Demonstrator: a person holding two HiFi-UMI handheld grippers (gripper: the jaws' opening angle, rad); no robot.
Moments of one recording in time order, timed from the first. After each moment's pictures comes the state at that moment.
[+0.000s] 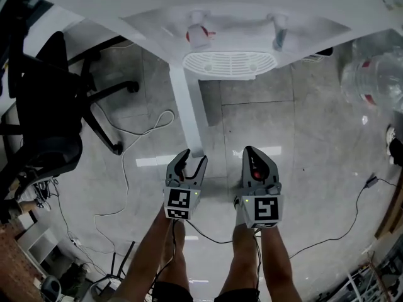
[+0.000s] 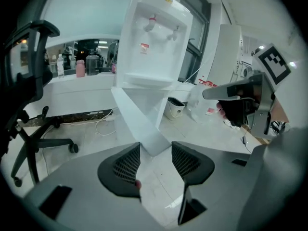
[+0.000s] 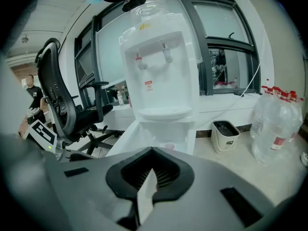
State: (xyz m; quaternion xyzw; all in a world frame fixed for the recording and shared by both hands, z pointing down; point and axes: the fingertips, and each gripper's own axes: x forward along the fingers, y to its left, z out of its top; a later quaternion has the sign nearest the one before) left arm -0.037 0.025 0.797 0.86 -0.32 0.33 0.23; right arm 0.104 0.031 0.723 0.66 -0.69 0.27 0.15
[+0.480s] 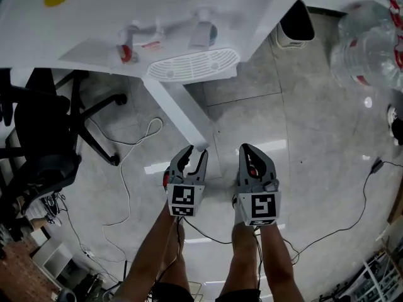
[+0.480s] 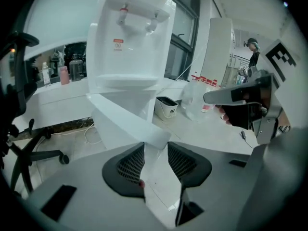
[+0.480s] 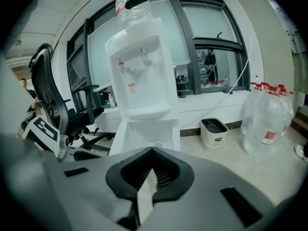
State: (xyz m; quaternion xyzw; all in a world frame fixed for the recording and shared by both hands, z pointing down) left arm 0.039 0.028 0.799 0.87 -0.29 0.34 0.20; right arm 0.160 0.054 0.732 0.68 -0.66 0.28 0.14
